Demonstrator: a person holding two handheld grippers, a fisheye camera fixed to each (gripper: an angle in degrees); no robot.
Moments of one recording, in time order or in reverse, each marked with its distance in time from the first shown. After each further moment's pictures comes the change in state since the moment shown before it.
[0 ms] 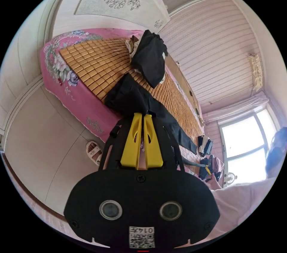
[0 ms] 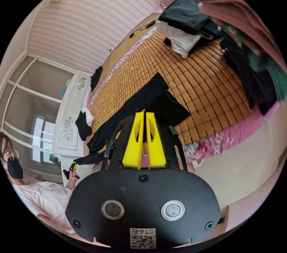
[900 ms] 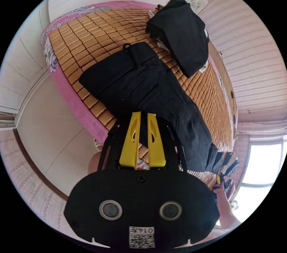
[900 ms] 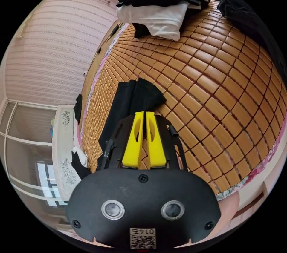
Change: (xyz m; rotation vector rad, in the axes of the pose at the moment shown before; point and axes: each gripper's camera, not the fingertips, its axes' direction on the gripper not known) left arm 0.083 -0.044 0.236 -0.153 -0.341 -0.180; right arm -0.001 -0.058 0.139 0.124 0.057 0.341
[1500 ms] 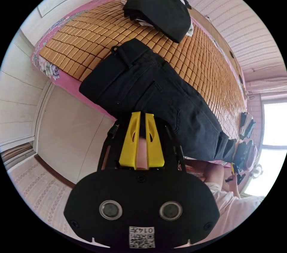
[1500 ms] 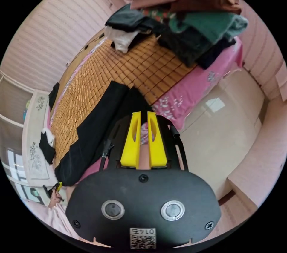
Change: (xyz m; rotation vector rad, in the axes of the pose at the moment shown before) left arm 0.044 0.039 0.020 -0.158 -0.116 0.286; right arm 0.056 0.129 -0.122 0.115 0.327 -0.126
